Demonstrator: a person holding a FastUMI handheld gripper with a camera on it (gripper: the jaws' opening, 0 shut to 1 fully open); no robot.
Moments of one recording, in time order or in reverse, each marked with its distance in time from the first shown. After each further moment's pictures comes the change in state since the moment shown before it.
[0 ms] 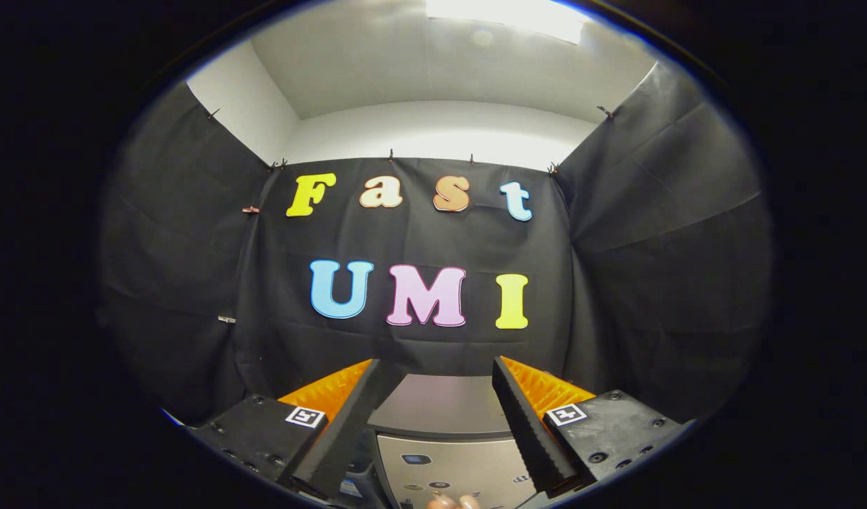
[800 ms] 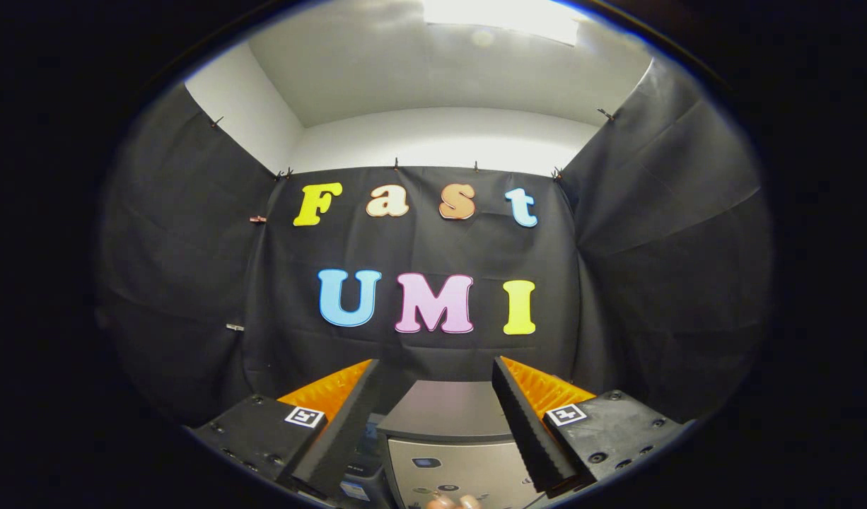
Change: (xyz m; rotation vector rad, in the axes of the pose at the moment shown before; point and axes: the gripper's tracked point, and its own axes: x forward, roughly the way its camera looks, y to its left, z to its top) arm -0.005 0.008 0.007 0.014 -0.028 0.028
